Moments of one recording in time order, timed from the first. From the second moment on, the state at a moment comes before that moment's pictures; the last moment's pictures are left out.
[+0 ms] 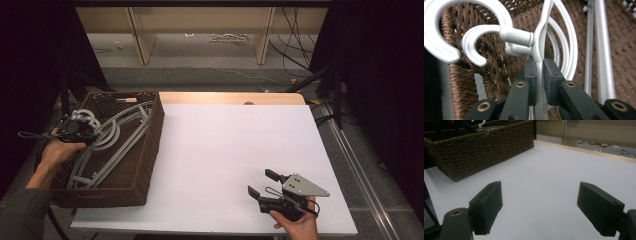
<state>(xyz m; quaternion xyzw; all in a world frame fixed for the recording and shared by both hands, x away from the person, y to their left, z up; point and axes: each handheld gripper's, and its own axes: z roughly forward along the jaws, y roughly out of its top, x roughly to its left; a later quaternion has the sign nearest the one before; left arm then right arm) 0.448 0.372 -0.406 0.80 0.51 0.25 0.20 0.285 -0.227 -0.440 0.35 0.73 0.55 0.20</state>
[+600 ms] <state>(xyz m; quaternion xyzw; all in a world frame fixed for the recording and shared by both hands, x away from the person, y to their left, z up) 0.453 0.372 -0.410 0.82 0.48 0.27 0.15 0.284 -0.228 -0.440 0.35 0.73 0.55 0.20</state>
